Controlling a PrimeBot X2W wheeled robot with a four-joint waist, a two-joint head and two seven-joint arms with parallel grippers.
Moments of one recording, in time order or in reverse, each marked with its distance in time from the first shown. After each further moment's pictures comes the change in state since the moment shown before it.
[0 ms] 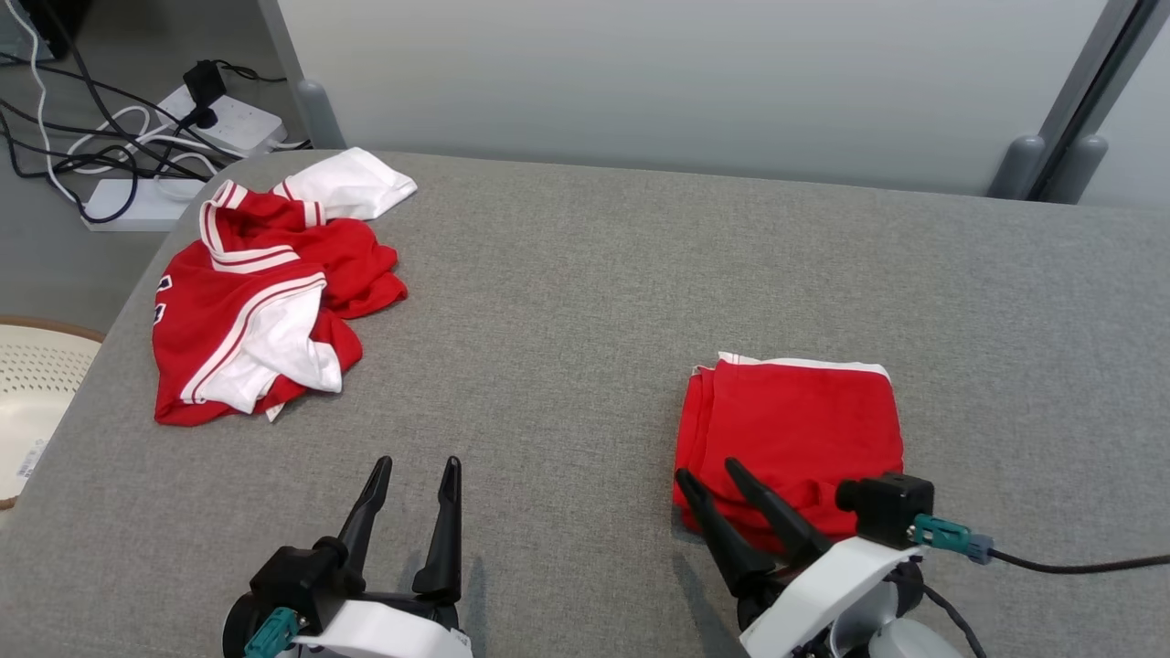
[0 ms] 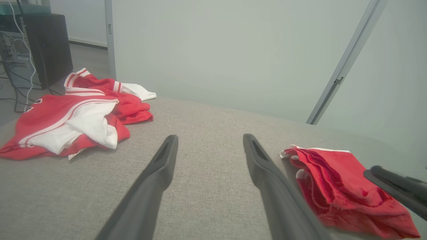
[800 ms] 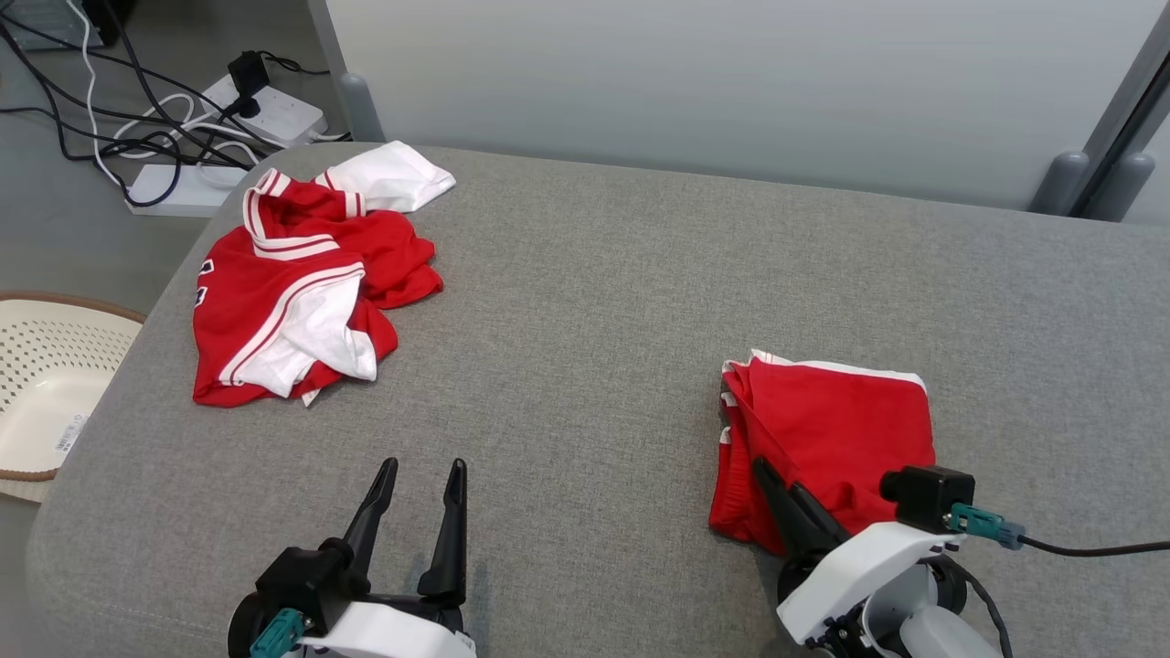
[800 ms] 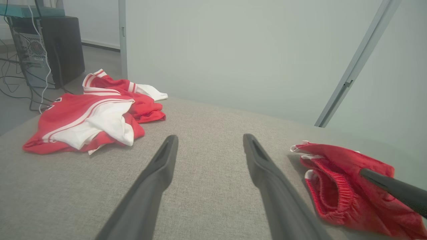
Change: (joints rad) left arm 0.000 0.000 -0.005 0.000 0.001 -0.003 0.000; right arm -0.034 0.004 -0.107 0.139 -0.018 0.000 -0.038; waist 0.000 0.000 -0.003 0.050
